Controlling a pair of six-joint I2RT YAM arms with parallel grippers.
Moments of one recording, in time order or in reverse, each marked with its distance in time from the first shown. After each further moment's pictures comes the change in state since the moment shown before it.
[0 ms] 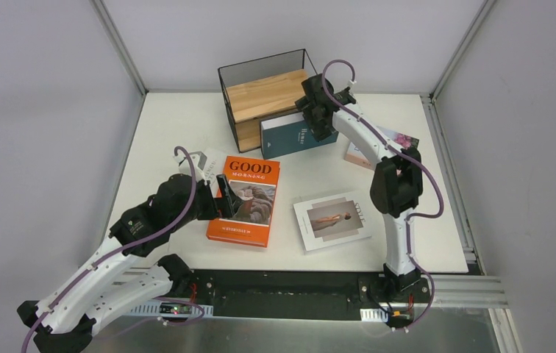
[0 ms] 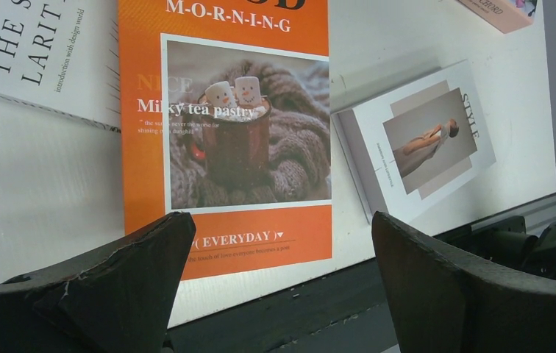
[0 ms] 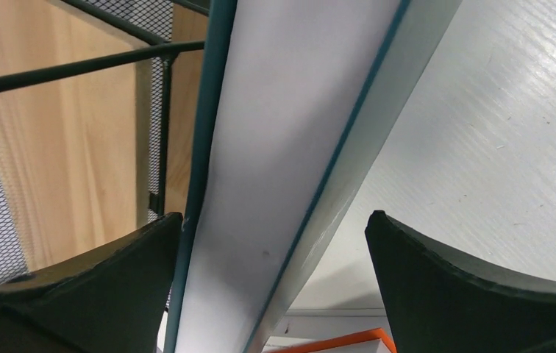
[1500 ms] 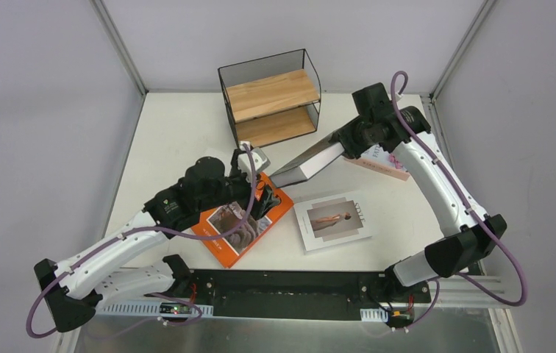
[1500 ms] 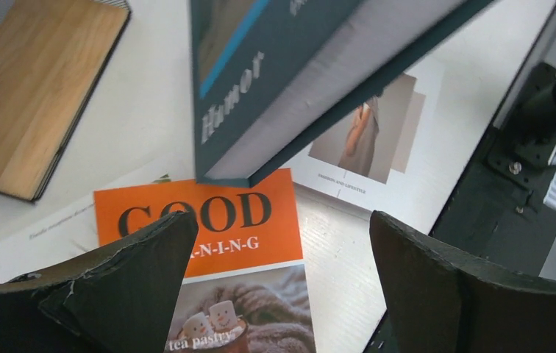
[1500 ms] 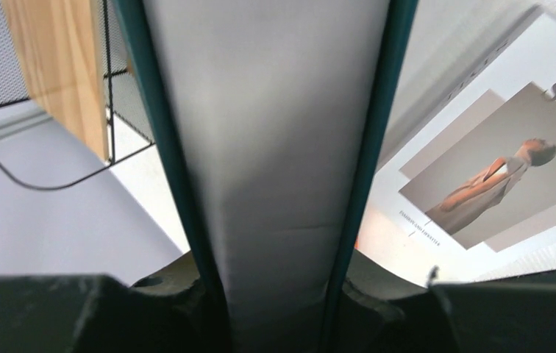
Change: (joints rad) left arm -0.101 0.256 0.085 0.406 0.281 0.640; right arm -0.036 -0.613 -0.325 -0.324 -0.220 -0.094
